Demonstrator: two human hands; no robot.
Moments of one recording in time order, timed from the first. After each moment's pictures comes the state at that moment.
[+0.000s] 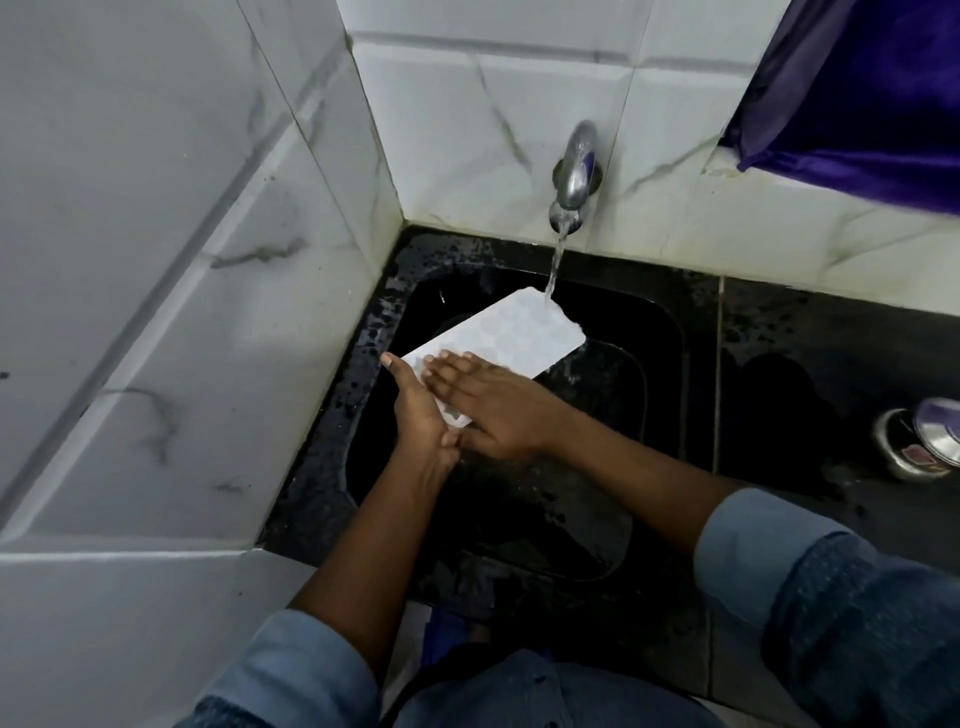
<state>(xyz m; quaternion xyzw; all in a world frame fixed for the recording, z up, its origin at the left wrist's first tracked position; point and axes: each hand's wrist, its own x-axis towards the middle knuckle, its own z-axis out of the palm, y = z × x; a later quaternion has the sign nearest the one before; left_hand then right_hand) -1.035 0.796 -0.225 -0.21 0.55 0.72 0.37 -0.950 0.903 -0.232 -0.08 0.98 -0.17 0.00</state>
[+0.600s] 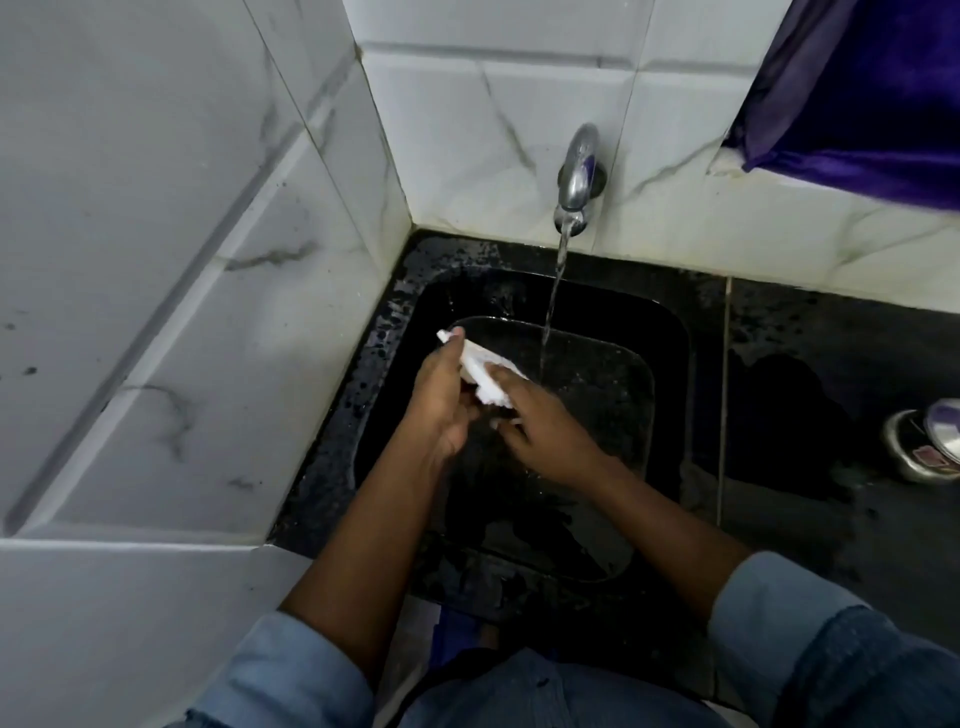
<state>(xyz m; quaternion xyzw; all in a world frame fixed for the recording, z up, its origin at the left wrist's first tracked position) -1.037 0.806 -0.209 -0.08 0.62 0.65 0.43 -0.904 0.899 -0.274 0.11 0.90 -0.40 -0.13</state>
